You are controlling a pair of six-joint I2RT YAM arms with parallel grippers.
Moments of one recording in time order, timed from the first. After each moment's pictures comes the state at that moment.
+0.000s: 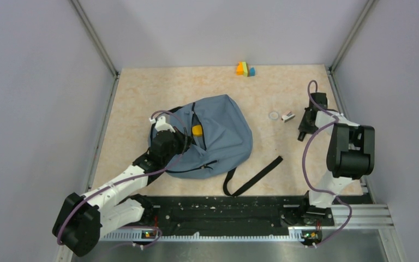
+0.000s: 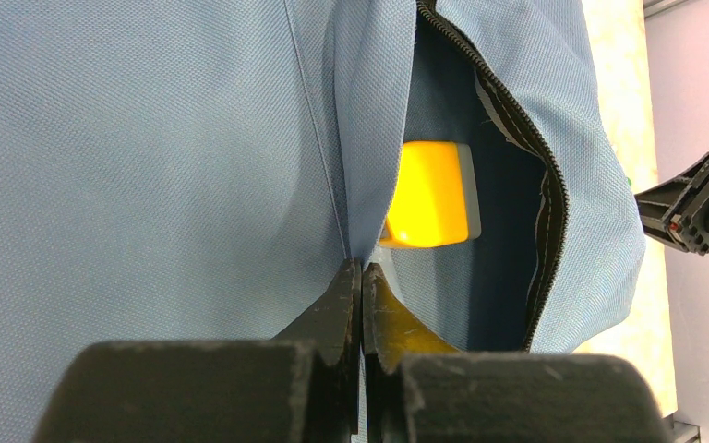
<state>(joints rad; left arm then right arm) -0.56 1.00 0.45 0.13 -0.18 -0.82 -0.12 1.73 1.02 -0.33 0.15 0.27</state>
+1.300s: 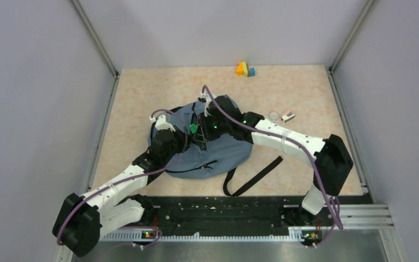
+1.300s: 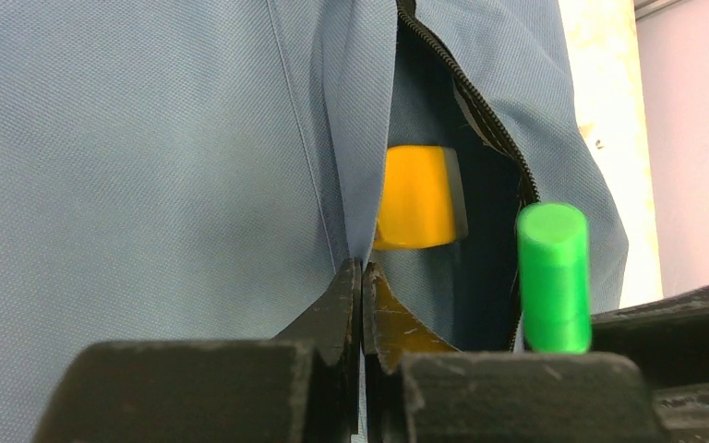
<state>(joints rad) -0.56 1.00 0.47 0.13 -0.17 -0.81 0.92 1.65 1.37 -0.35 -0.13 0.48</state>
